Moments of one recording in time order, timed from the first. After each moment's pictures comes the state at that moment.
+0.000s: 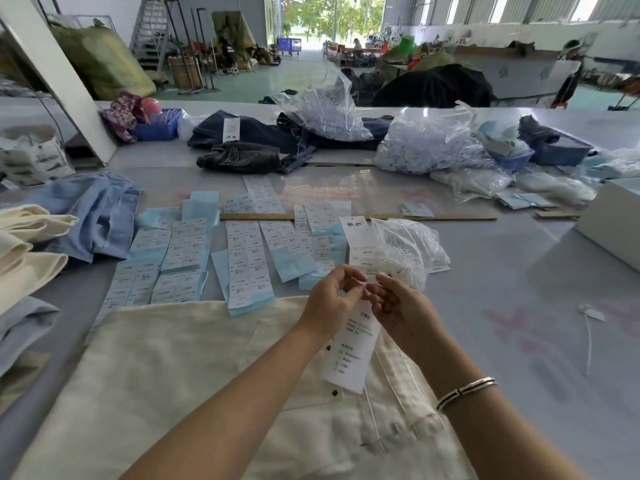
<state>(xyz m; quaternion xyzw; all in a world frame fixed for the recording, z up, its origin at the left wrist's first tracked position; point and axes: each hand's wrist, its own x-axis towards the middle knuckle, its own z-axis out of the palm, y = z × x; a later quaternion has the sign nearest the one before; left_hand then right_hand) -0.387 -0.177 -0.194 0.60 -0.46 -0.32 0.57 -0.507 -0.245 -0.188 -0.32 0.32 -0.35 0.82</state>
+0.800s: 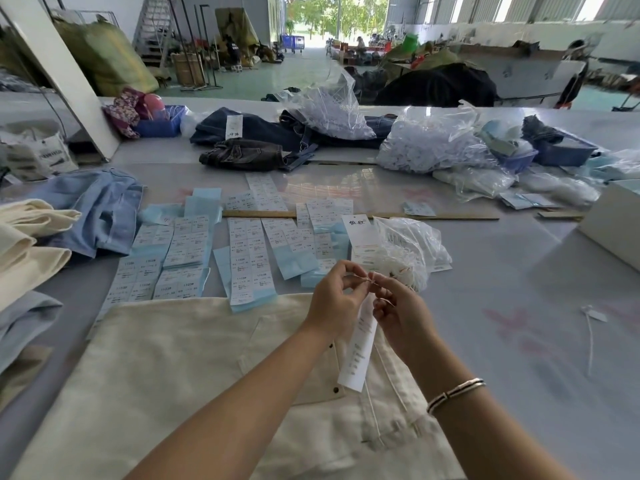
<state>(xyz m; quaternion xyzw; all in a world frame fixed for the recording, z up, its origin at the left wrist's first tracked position) -0.393 -0.184 -0.199 0.62 -0.44 -0.26 0.60 -0.497 -0.235 -0.192 -0.33 0.35 -0.38 0.79</state>
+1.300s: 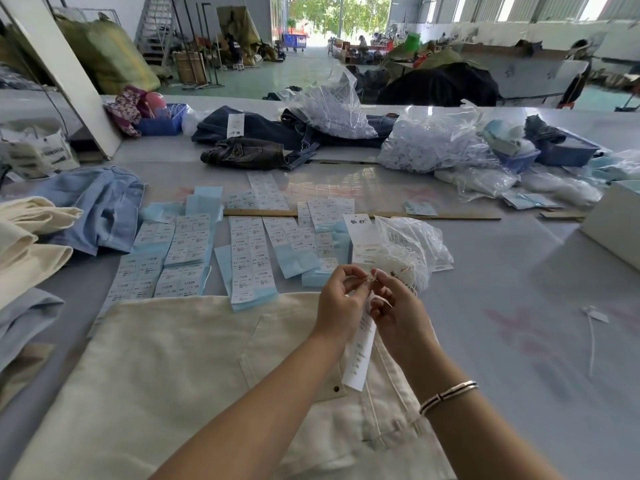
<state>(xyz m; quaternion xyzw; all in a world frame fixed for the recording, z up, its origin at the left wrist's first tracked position) -0.411 -0.183 -0.202 0.58 -0.31 -0.33 0.67 -0.492 -0.228 -0.192 -0.31 0.35 -0.41 0.78</state>
